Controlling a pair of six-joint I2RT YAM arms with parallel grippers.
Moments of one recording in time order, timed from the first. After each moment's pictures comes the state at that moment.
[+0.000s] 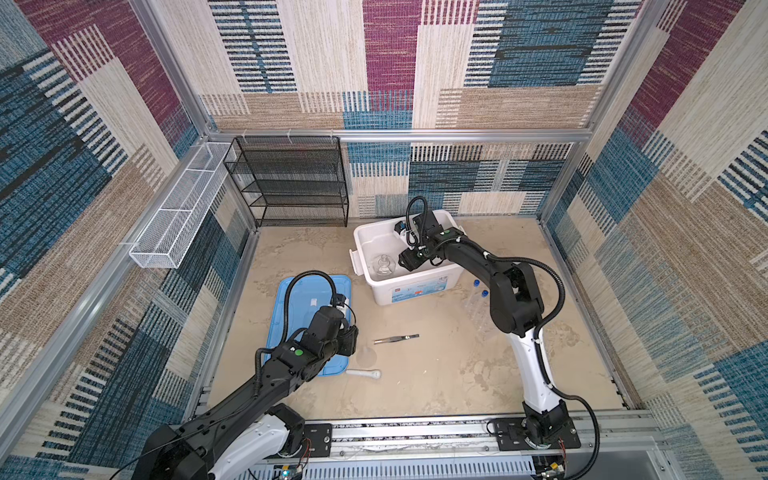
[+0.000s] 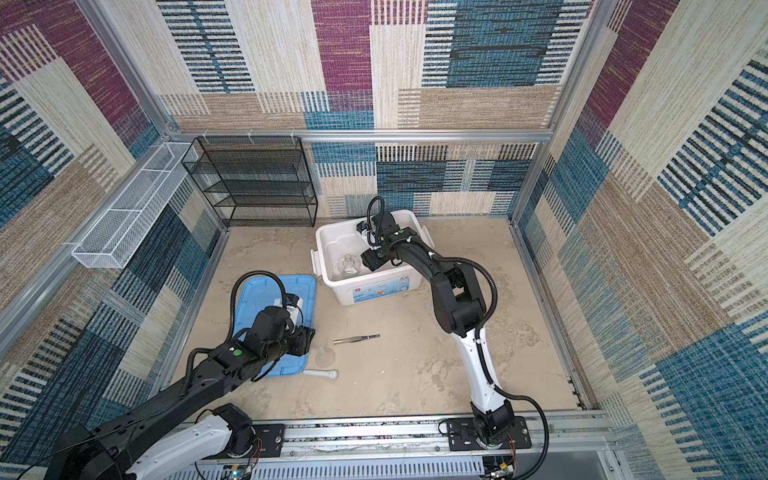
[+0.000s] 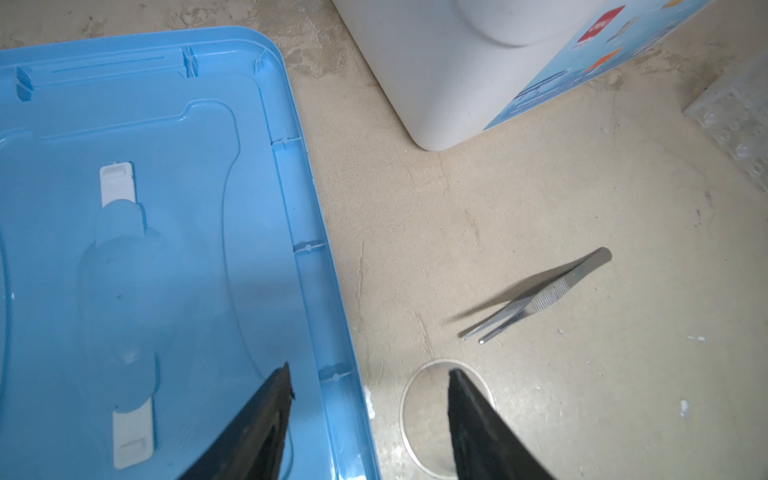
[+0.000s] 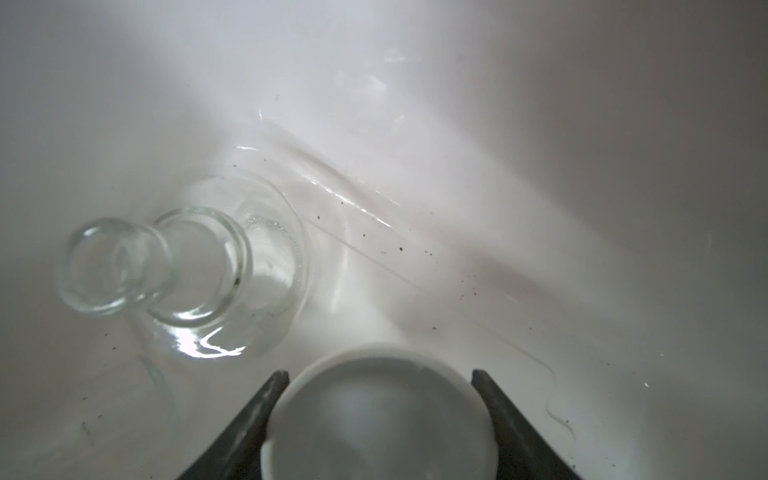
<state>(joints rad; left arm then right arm) -0.56 0.96 0.51 -0.36 -0.13 -0.31 0.47 2.32 1.98 -0.63 -0.17 -0.25</state>
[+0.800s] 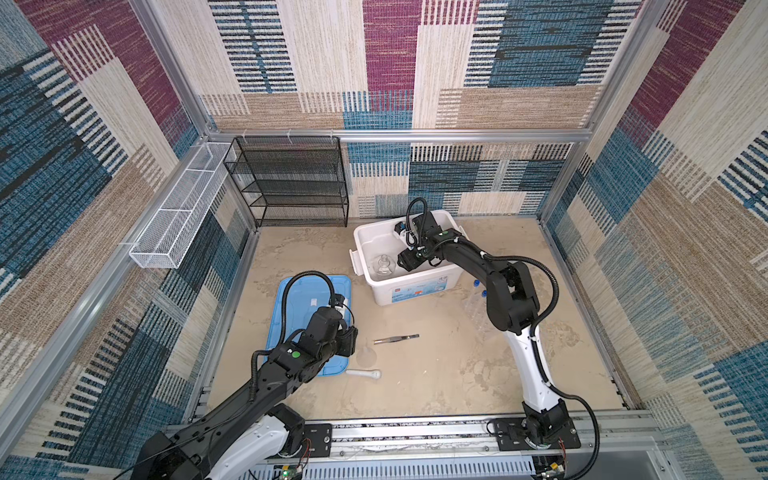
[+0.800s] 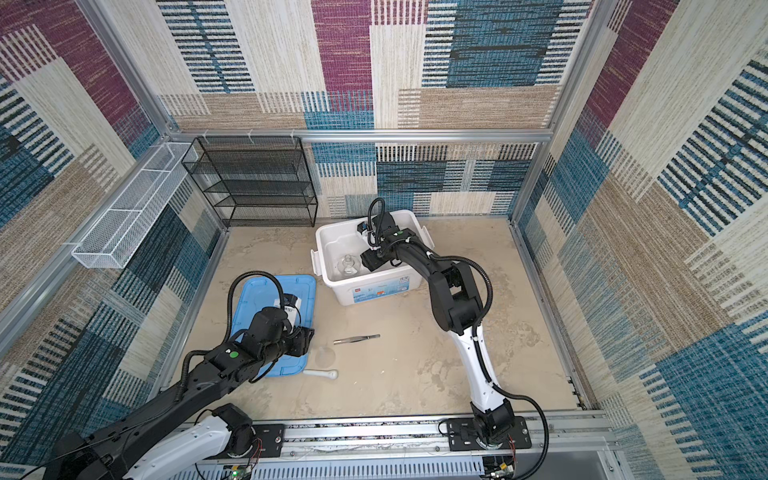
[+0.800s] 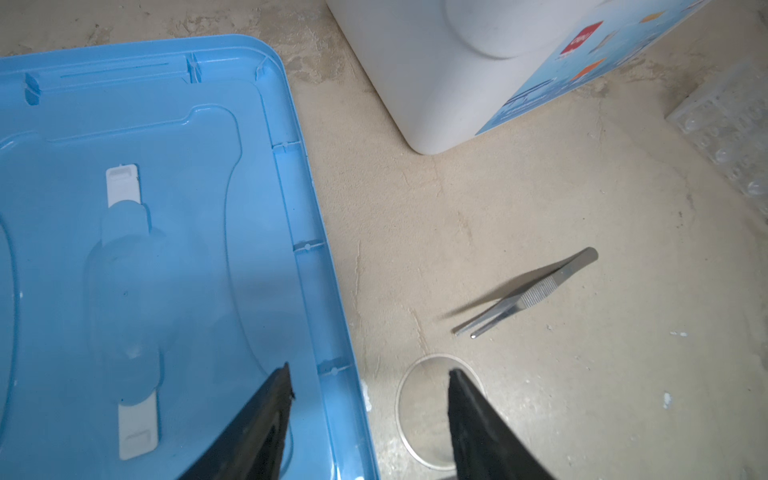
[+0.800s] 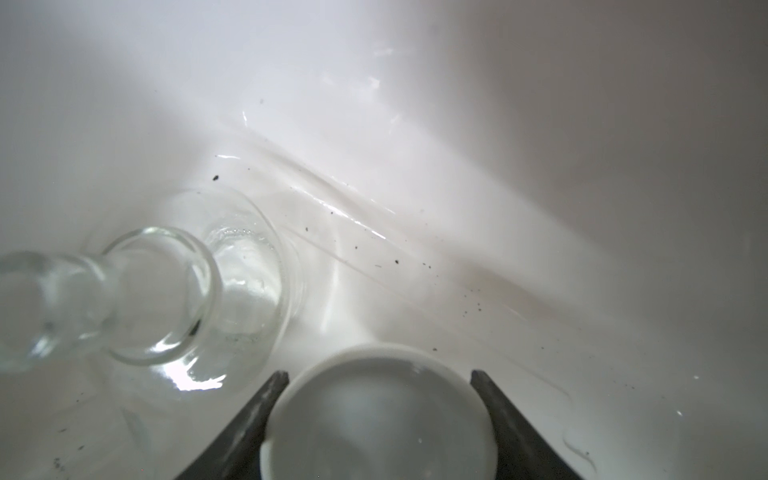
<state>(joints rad) -0.57 0.92 0.51 -0.39 -0.12 -0.31 0.46 2.36 2.01 -0.62 -0.19 -0.22</state>
